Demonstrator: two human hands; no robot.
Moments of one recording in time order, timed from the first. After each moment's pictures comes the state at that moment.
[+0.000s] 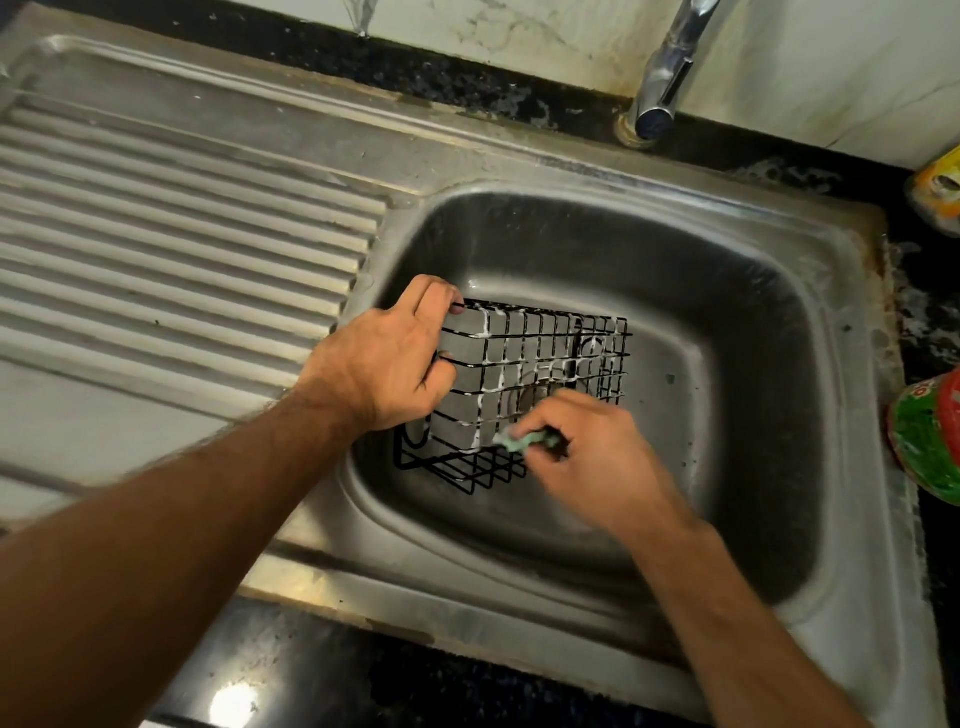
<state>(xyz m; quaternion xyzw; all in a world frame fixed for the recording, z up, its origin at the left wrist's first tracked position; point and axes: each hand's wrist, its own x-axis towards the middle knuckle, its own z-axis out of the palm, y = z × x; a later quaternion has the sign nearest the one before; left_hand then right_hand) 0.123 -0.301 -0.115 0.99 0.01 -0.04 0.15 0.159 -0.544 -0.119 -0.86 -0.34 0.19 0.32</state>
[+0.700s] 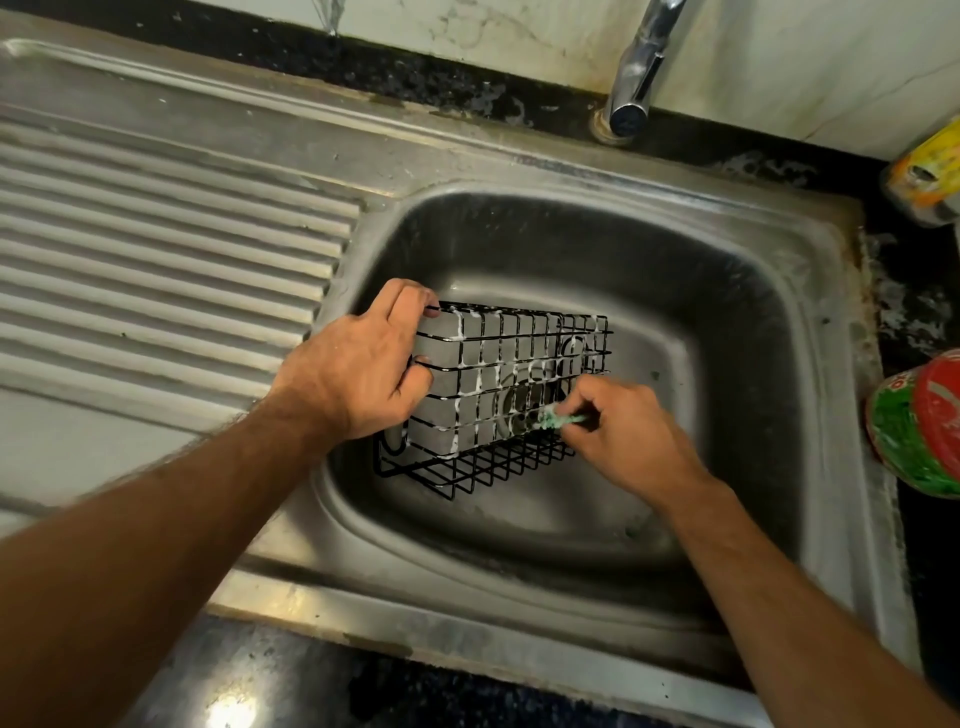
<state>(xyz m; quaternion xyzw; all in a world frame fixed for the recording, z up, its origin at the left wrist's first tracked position) 0.123 -0.302 -0.114 0.99 0.01 -0.04 0.16 0.204 -0.573 -0.140 -0.90 -0.26 0.23 0.25</state>
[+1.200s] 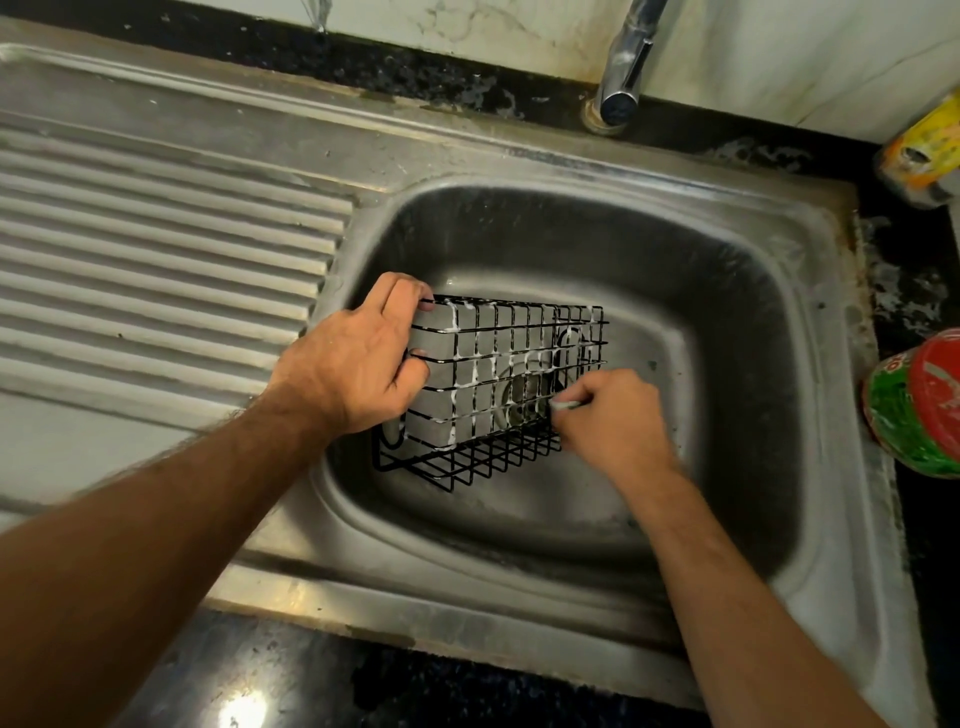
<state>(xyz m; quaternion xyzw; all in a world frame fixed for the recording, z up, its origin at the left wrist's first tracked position) 0.122 -0.304 -0.110 0.99 0.01 -0.04 0.16 0.186 -0.548 -0.117 -0.92 -0.03 0.25 0.30</state>
